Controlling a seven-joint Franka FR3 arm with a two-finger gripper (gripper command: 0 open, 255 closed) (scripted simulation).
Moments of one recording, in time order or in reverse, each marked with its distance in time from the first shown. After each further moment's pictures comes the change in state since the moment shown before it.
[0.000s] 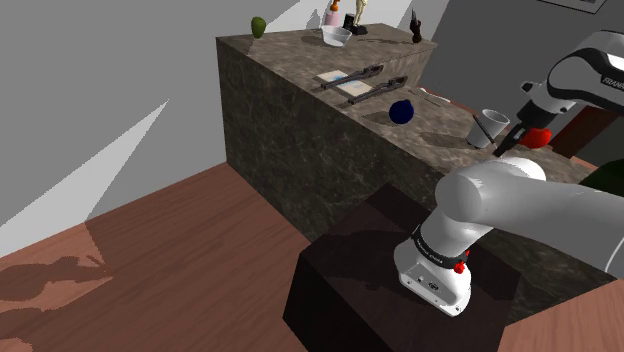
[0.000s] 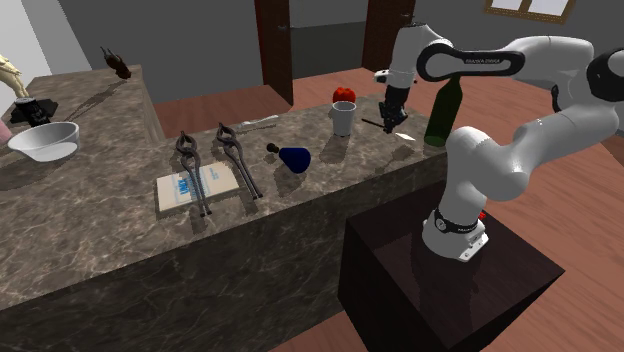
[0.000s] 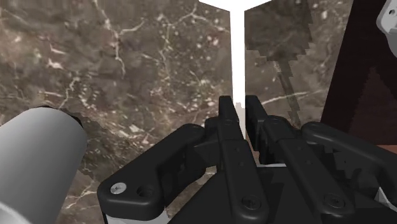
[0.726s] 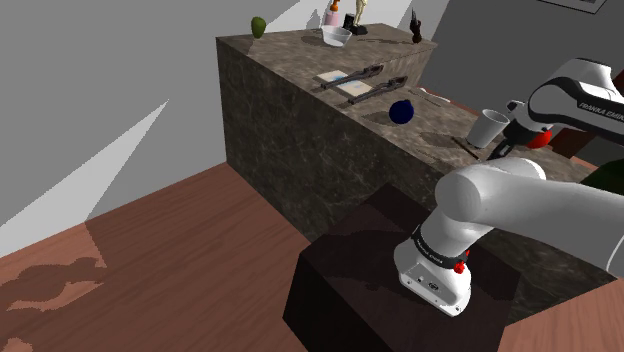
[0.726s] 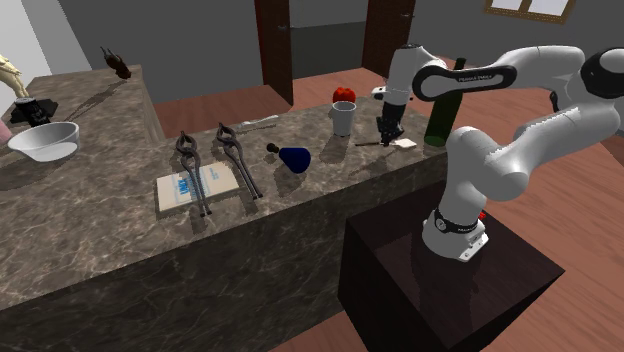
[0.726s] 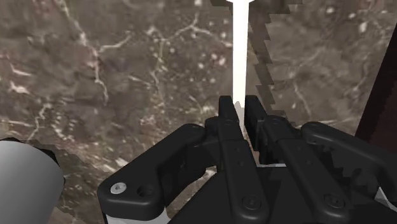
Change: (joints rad) arm -0.007 0.017 -0.139 -0.085 -0.119 0.120 0.016
